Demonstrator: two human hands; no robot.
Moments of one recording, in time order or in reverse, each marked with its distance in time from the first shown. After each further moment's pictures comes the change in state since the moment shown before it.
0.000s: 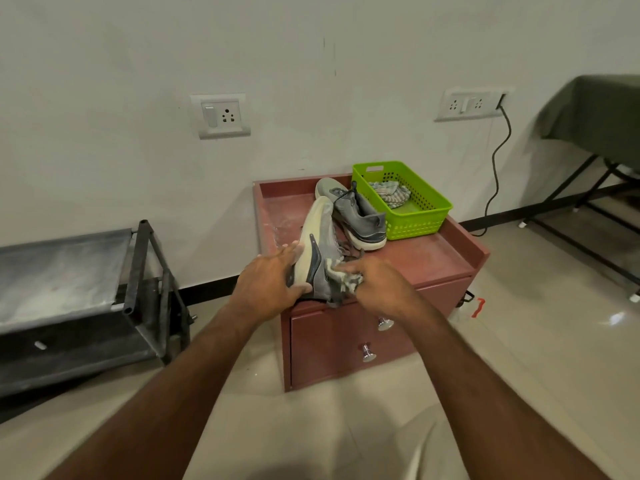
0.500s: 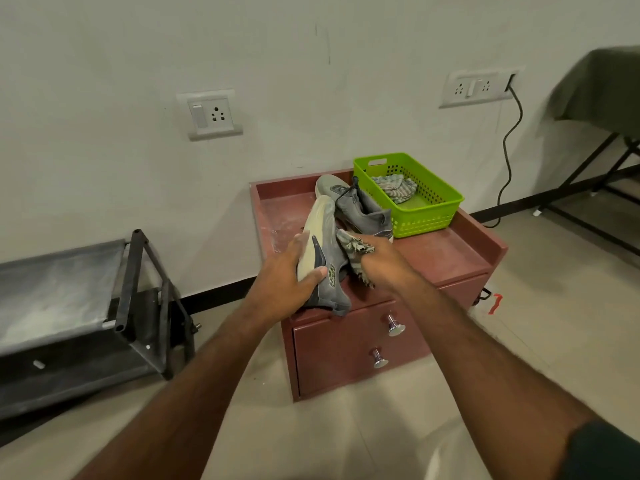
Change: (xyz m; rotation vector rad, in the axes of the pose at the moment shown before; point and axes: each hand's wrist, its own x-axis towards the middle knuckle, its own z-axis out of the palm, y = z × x) left_hand 0.025 0.006 0.016 -0.332 0.045 -0.017; right_hand 0.071 0.037 0.013 0.606 0.114 0.151
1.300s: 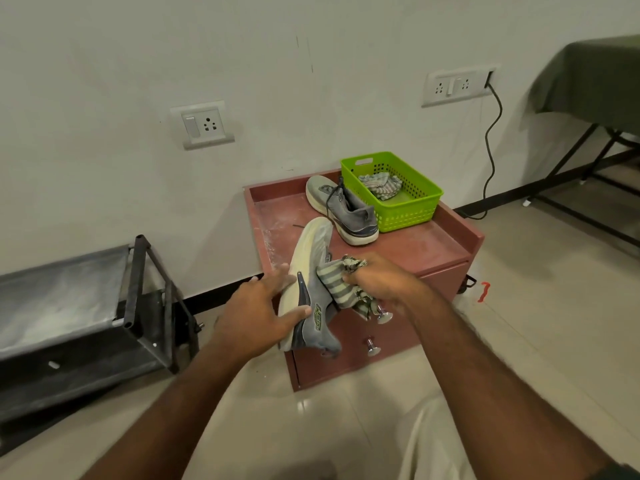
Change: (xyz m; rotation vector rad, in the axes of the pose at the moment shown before) left_hand -0.068 0.011 -0.021 0.195 -0.030 0.010; right_hand -0.076 -0.032 -0.020 -0.067 -0.182 0.220
